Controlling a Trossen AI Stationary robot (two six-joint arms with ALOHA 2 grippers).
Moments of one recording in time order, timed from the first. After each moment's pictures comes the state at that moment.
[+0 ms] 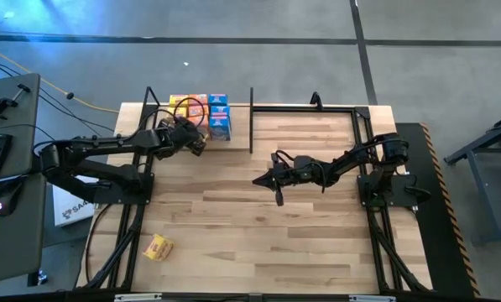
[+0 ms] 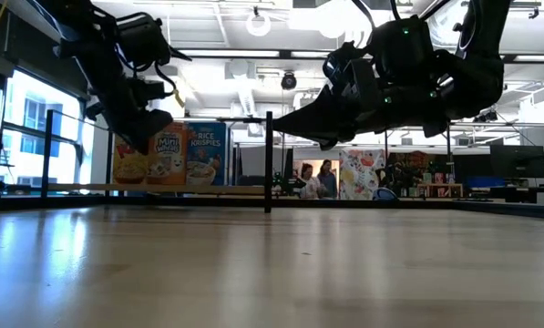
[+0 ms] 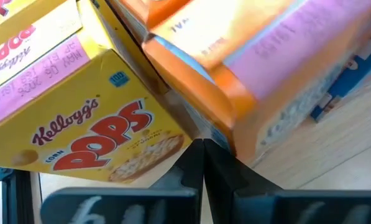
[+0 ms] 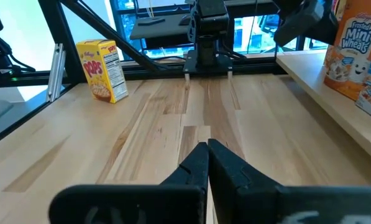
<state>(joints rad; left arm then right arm) 0.41 1.15 0.62 -0.46 -0.64 -0.38 -0.04 1.83 0.59 1.10 -0.16 0.05</state>
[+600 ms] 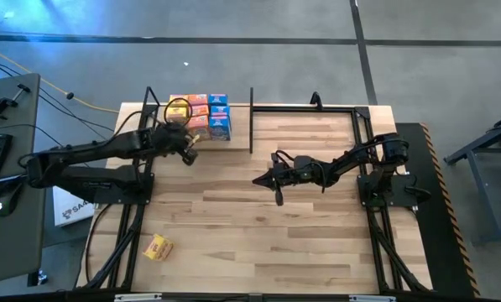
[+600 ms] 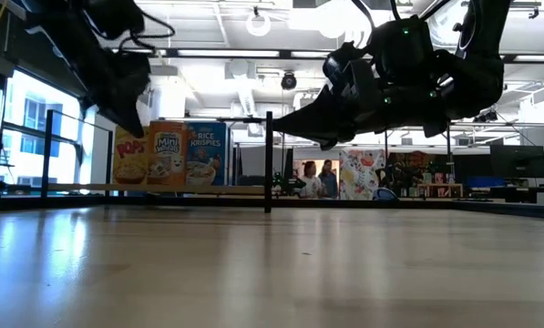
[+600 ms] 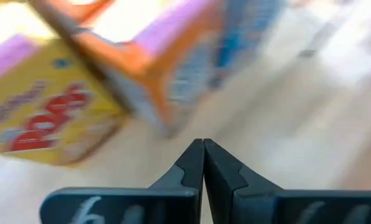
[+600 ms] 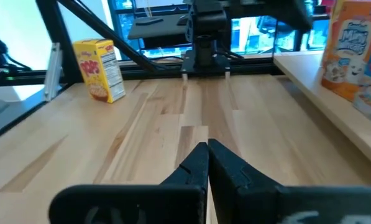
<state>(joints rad) 0.37 0.89 0.62 -0.61 -0.37 -0.31 -0.04 1.83 0.59 1.10 -0.15 0.04</state>
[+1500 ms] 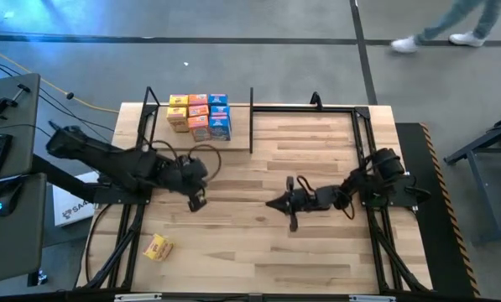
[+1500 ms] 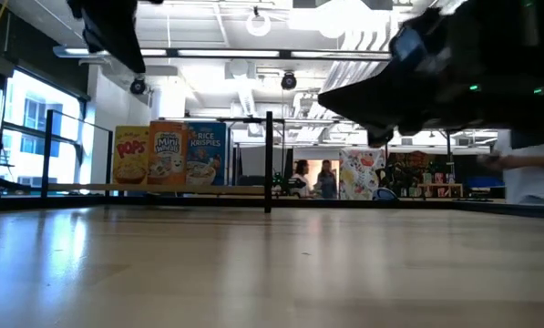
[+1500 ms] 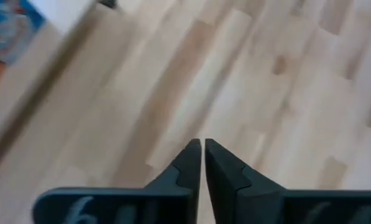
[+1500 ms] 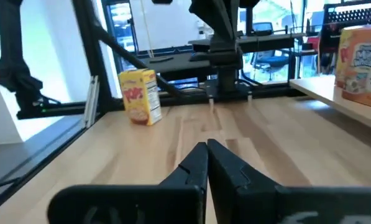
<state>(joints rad) -0.30 1.22 1.06 -0.93 -0.34 -0.71 0.30 1.93 0.41 1.57 0.26 0.09</state>
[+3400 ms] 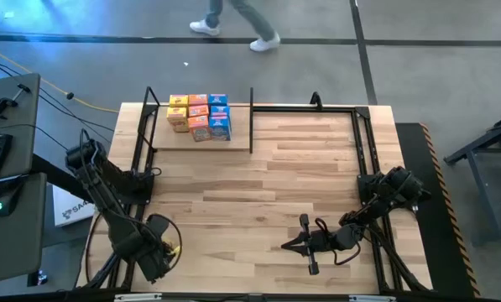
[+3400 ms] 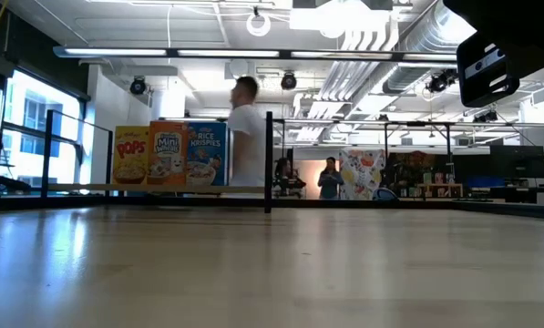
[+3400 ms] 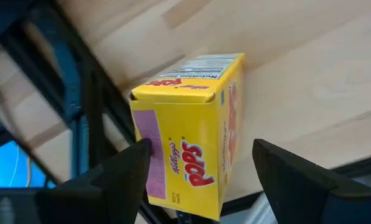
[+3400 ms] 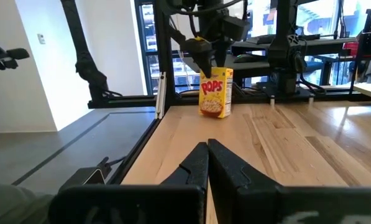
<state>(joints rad) -0.96 1.58 1.23 -1.30 0.09 -1.97 0.80 1.93 0.52 1.48 0.65 0.05</state>
